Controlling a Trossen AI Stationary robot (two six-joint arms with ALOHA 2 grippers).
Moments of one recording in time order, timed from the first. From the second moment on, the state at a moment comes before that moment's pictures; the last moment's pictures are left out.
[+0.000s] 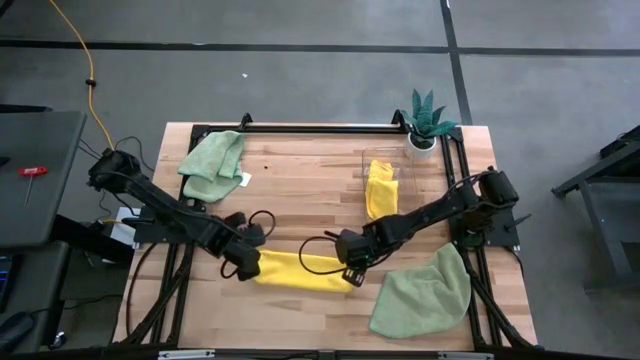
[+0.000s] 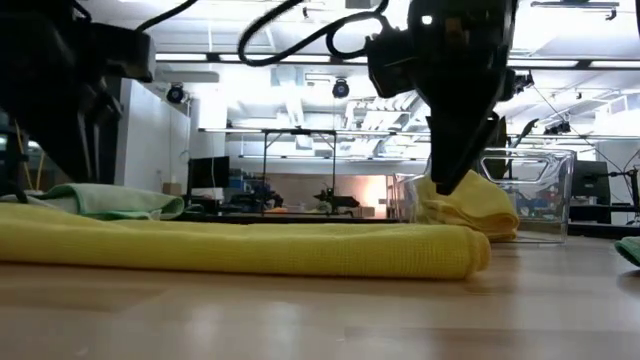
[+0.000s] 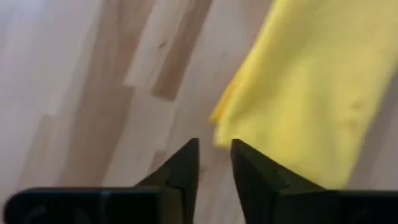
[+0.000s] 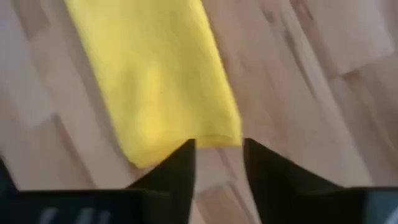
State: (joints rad) left arm -0.38 1.36 0.77 -0.76 -0.27 -0.82; right arm 0.30 1.81 1.25 -0.68 -0.03 0.77
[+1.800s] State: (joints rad) left arm -0.54 0.93 0.21 -0.15 -0.25 -1.75; right arm 0.50 1.70 0.91 -0.14 0.11 1.68
